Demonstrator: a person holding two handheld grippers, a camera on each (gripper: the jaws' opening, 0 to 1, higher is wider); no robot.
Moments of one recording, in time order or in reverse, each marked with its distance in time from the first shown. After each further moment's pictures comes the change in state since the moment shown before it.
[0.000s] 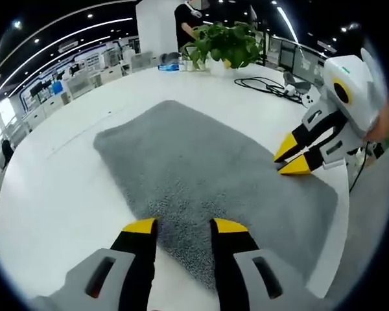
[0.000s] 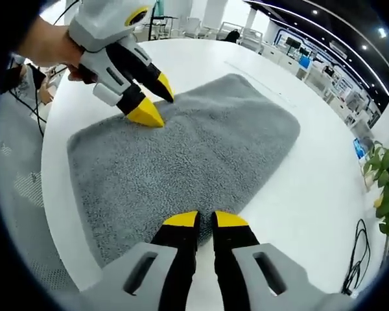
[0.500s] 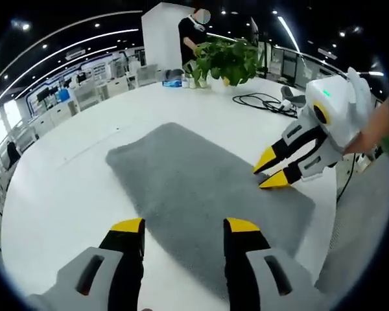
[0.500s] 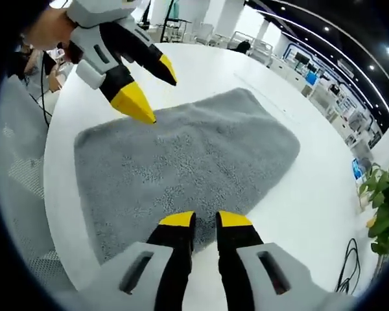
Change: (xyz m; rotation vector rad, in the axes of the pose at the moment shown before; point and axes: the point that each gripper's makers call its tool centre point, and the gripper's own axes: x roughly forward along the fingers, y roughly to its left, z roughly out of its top) left arm -0.049 -0.007 0.017 0.002 -0.084 0.020; right arm -0.014 0.006 0.027 -0.044 -0.129 0.027
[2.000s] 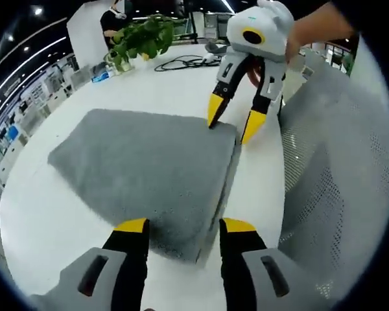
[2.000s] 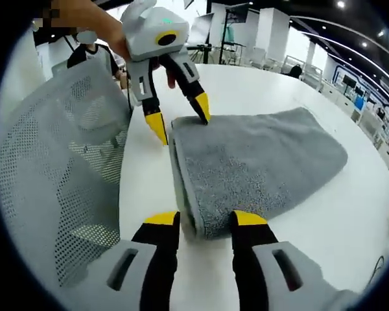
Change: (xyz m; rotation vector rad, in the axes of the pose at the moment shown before) left arm -0.028 -0.099 -0.080 0.401 0.167 -0.302; right arm -0.043 0.082 -0.050 -0.177 -0.081 0.351
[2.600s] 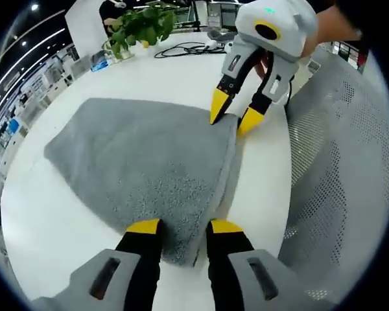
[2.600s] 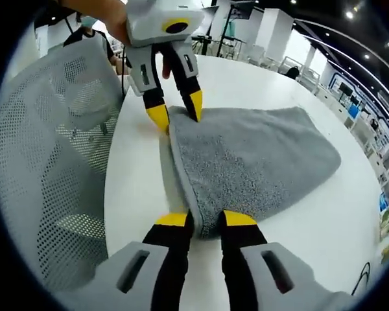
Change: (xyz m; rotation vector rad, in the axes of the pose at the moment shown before) left arm 0.008 0.006 0.000 -0.074 0.071 0.044; right arm 0.006 -0.011 -0.007 -0.056 0.063 -0.081
